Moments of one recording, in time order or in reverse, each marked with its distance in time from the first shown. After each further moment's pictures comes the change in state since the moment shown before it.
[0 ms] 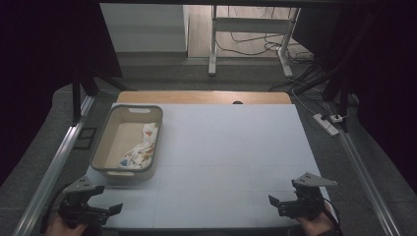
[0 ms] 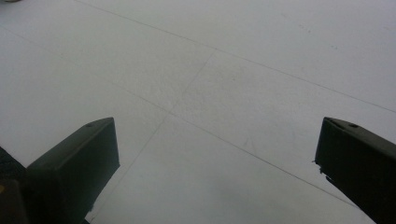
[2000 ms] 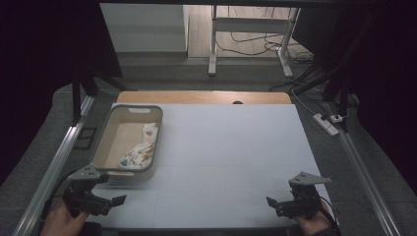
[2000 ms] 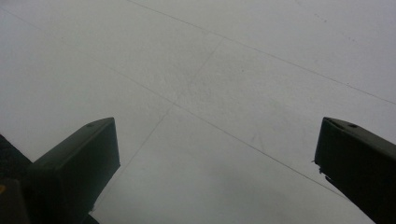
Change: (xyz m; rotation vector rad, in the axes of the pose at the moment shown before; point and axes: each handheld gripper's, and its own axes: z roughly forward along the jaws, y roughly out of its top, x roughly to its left) left arm 0.006 0.033 0.001 -0.007 -0.043 0.081; right arm 0.002 0.003 0.007 0.056 0.018 -0.028
